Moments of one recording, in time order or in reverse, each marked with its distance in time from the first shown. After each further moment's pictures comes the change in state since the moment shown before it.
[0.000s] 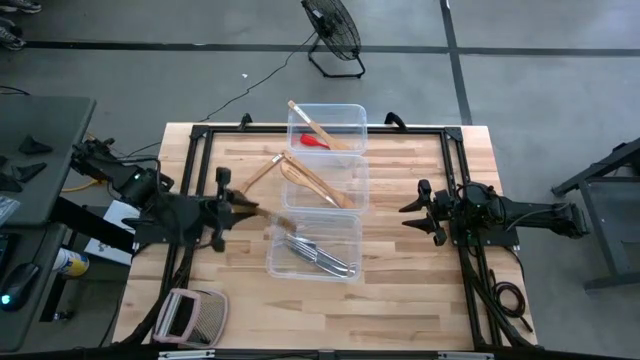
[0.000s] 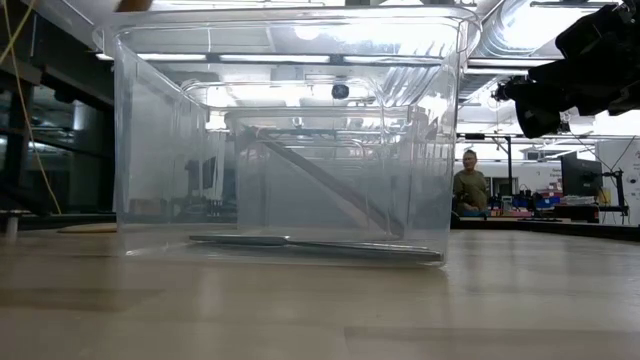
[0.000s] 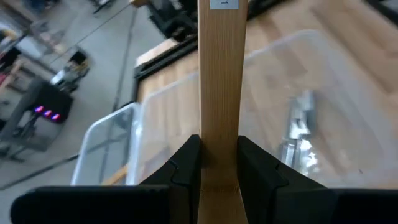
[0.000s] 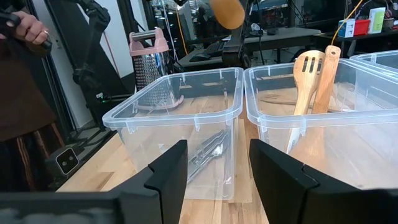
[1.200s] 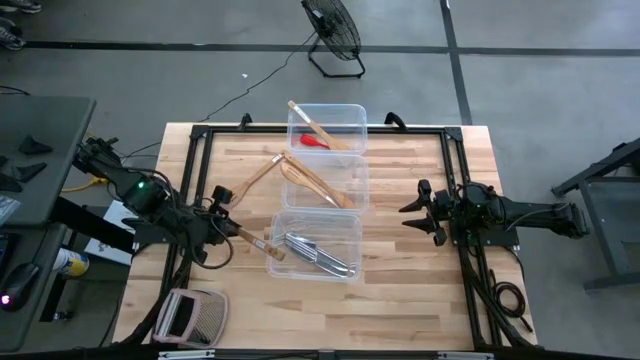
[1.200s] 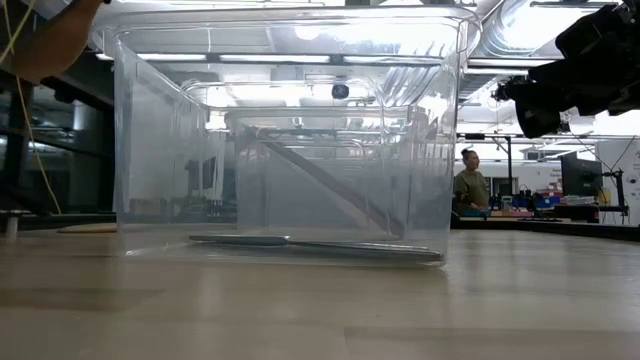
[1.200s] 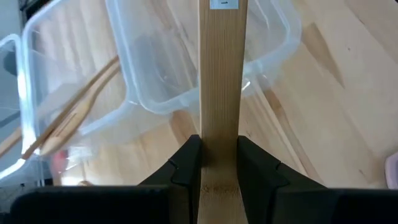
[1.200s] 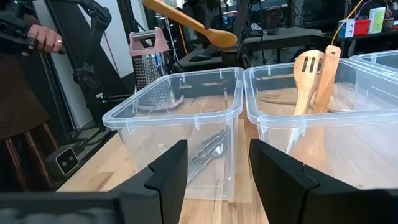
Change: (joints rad) left arm -0.064 -0.002 -0.067 -0.312 0.235 -0.179; right arm 0.000 0.000 0.000 -0.001 0.000 0.000
